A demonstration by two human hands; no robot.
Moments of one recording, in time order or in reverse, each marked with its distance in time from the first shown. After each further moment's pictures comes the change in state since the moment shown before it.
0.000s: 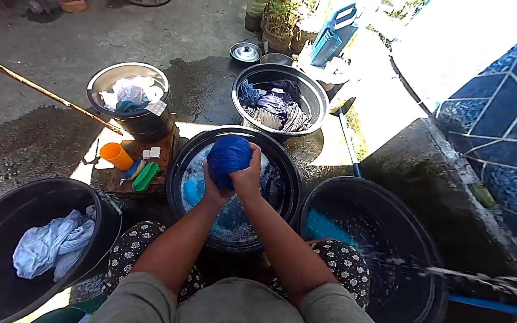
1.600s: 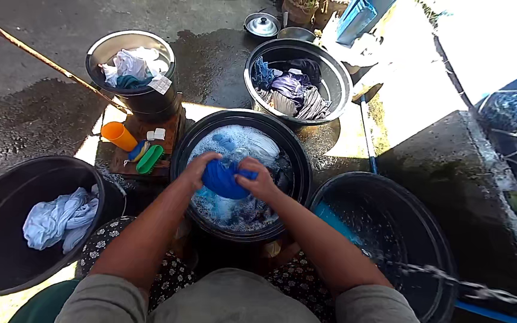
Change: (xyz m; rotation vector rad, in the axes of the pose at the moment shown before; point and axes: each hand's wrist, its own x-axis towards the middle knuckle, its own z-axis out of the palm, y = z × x) left_hand -0.021 0.071 -0.013 0.788 0.090 -0.073; right_hand -0.002 0.039 -0.048 -0.220 -0.689 -0.159
